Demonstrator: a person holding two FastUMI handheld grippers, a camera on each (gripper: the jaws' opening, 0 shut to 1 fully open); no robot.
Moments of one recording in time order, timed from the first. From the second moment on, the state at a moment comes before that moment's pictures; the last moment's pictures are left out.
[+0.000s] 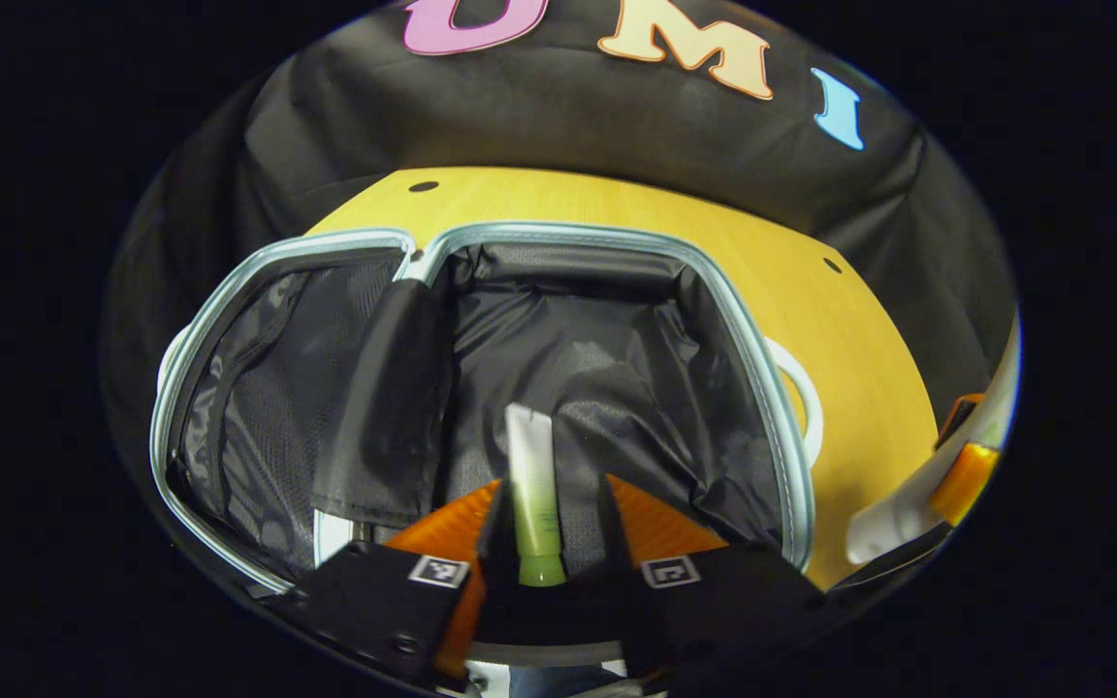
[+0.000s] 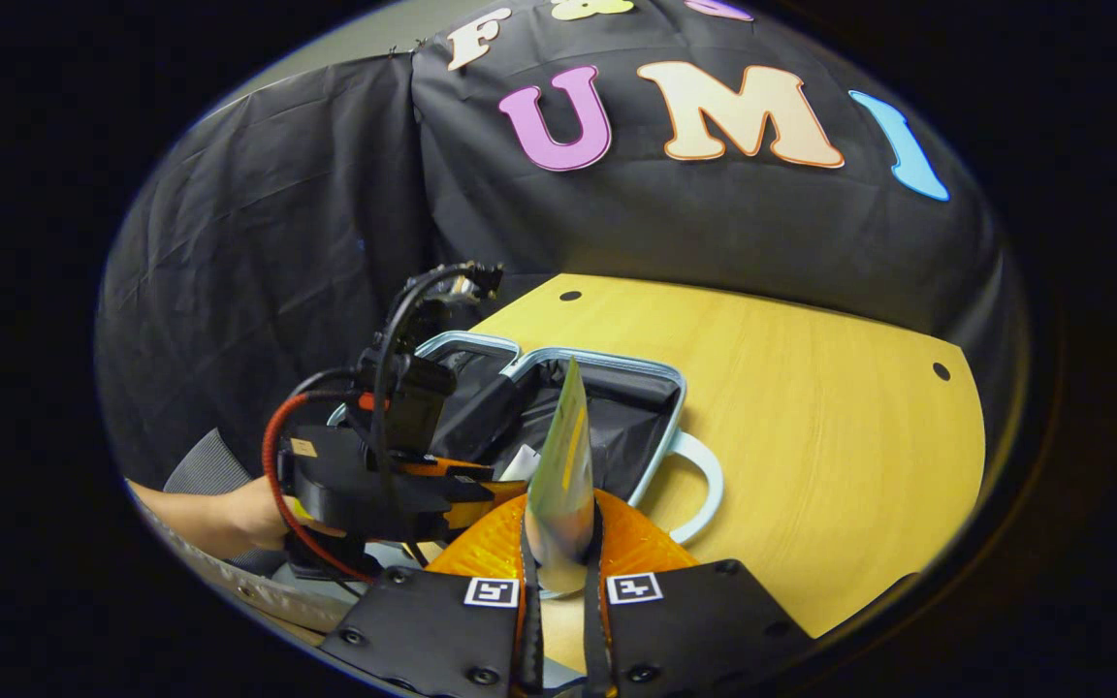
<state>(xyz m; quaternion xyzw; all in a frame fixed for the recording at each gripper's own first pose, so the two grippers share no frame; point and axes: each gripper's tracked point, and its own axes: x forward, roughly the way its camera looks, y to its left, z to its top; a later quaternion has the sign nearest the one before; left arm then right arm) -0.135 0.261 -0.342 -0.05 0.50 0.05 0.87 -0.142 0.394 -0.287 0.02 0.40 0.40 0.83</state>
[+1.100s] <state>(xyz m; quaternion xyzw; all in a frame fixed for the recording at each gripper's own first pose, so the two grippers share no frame) -0.137 0.498 -0.242 -0.07 0.36 0.17 0.91 -0.142 0.450 -0.388 -0.02 0.49 0.27 0.83</state>
